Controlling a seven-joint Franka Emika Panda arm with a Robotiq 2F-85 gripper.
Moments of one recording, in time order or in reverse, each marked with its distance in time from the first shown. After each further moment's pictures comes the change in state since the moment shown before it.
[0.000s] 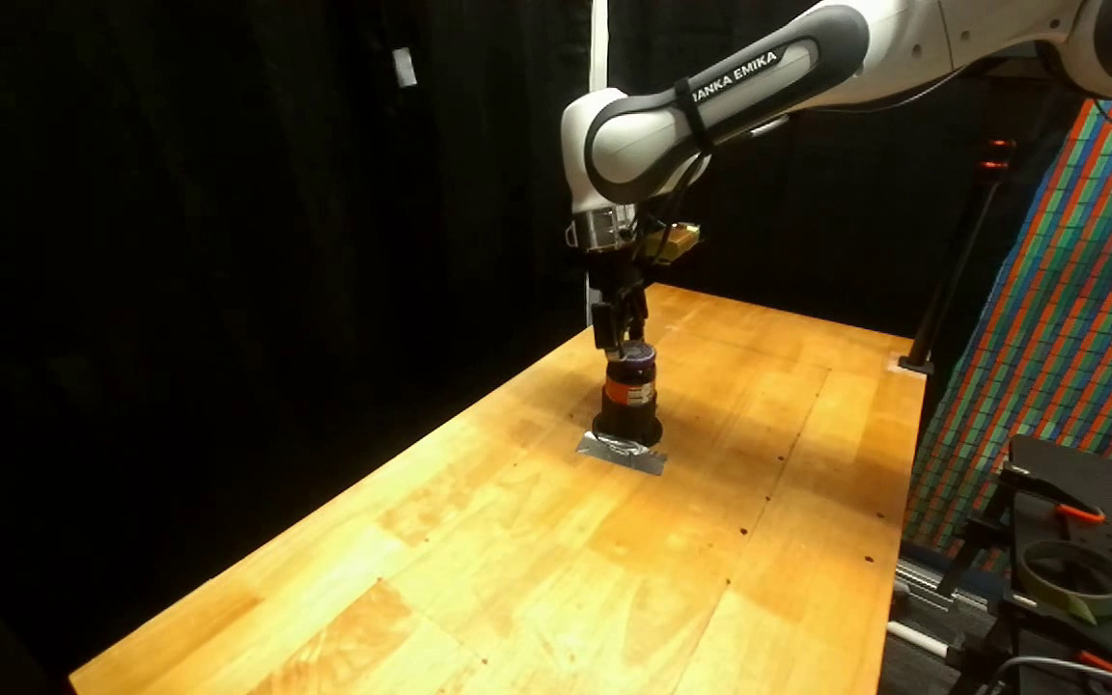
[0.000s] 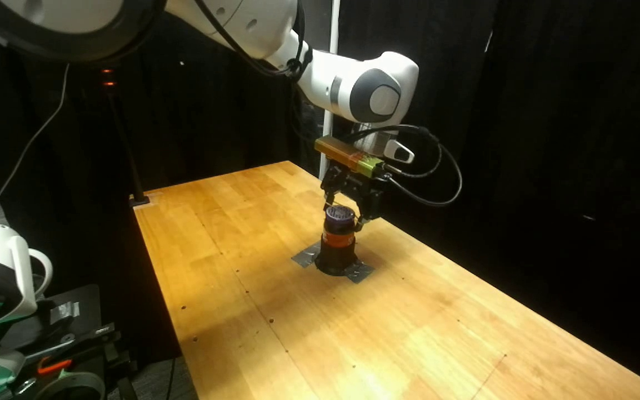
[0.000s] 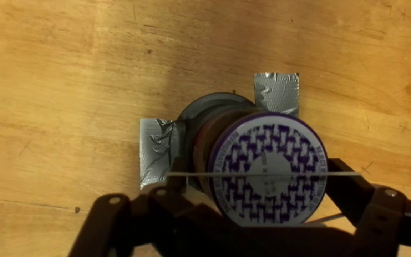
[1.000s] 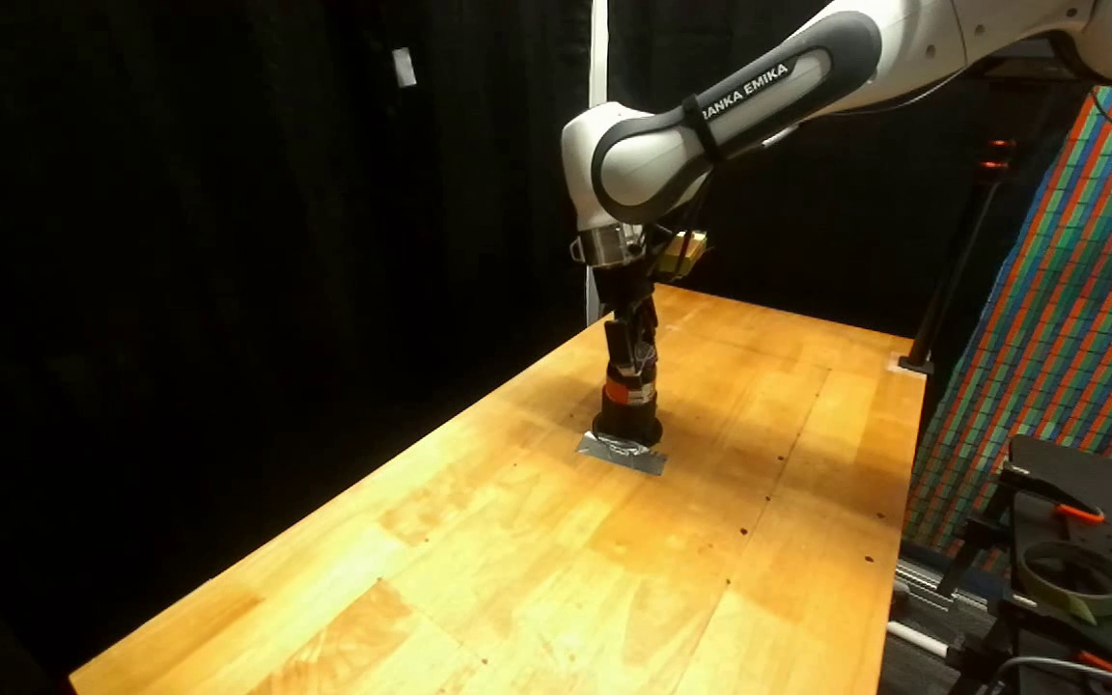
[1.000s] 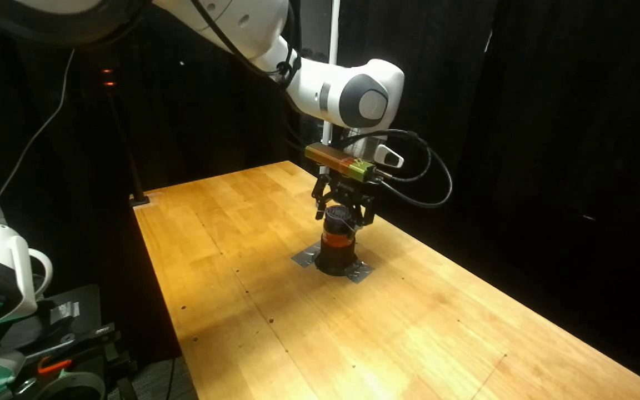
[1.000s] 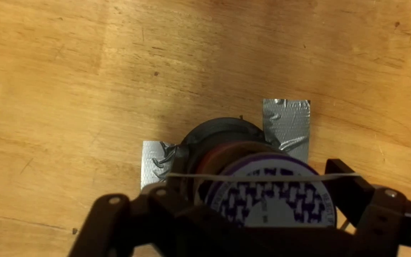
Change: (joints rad) arm 0.019 -0.040 -0.001 -0.101 -0.058 0.034 0.003
